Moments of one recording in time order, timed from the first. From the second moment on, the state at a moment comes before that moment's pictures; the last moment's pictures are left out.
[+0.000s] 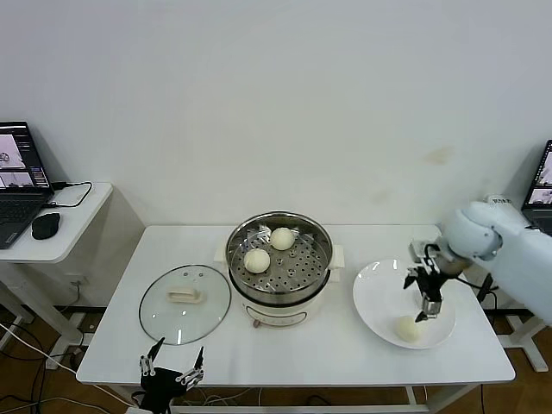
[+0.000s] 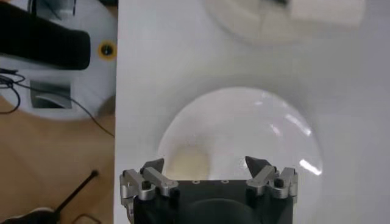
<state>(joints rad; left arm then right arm) 1.81 -1.47 -0.62 -2.18 0.15 0.19 0.13 -0.08 0.51 -0.64 1.52 -0.14 -0.42 -1.34</state>
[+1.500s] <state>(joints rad) 1.74 -1.48 -0.62 -2.09 0.15 0.20 0.15 -0.19 0.66 -0.62 1.30 -0.23 -0.38 -1.29</state>
